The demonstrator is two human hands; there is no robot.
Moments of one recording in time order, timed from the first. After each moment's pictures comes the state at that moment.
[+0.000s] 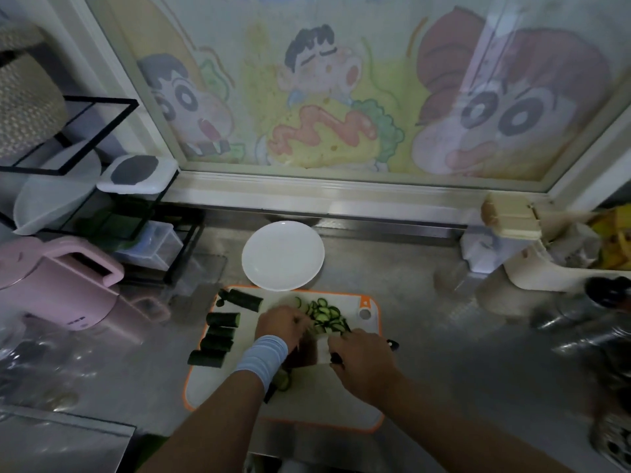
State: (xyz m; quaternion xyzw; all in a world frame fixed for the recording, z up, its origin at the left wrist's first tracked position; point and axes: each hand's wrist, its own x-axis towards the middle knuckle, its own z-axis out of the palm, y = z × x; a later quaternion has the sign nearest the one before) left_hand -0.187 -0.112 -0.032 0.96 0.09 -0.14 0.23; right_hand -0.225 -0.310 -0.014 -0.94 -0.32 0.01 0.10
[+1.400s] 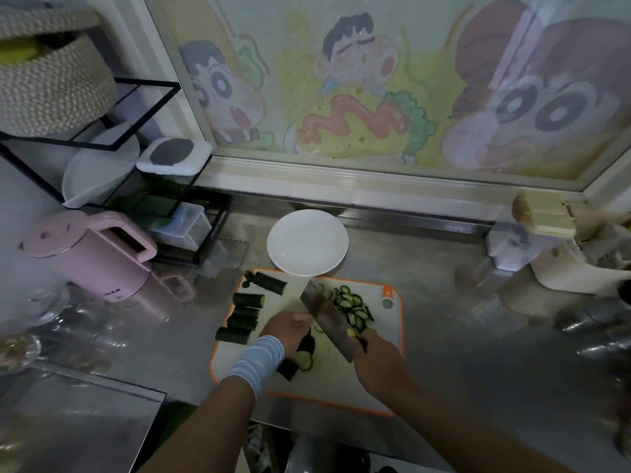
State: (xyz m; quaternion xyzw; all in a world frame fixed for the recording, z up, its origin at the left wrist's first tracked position) left_hand -0.236 -0.081 -0.018 0.89 0.19 -0.24 0.35; right_hand -0.258 -0.285 -0.023 -0.92 -0.01 0.19 0.33
